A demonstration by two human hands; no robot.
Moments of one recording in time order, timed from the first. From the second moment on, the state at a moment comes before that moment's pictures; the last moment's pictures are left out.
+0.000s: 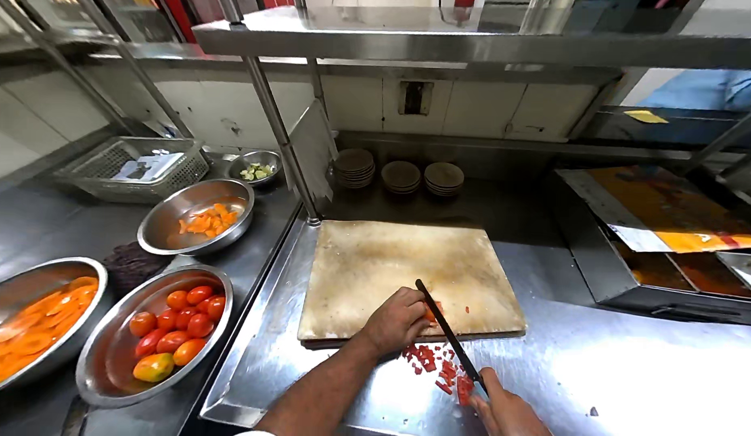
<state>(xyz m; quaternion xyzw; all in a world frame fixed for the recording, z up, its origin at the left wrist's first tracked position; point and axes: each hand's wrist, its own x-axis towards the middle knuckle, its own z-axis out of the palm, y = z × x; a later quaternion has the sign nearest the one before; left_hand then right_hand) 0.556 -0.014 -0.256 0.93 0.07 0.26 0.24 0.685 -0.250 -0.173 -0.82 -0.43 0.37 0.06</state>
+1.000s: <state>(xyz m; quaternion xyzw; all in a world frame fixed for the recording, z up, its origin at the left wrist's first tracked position) 0.554 -0.011 -0.257 0.92 0.08 0.28 0.26 0.678 -0.190 -0.187 -0.81 -0.44 0.38 0.03</state>
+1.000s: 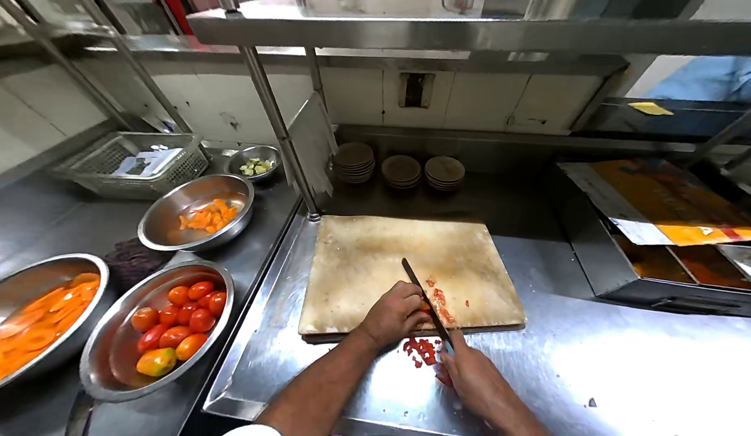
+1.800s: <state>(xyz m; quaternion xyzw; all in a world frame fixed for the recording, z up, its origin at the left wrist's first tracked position) 0.548 -0.014 -0.261 0.92 0.08 0.29 0.23 0.680 -0.204 -0.193 -0.81 -0.42 0.40 0.03</state>
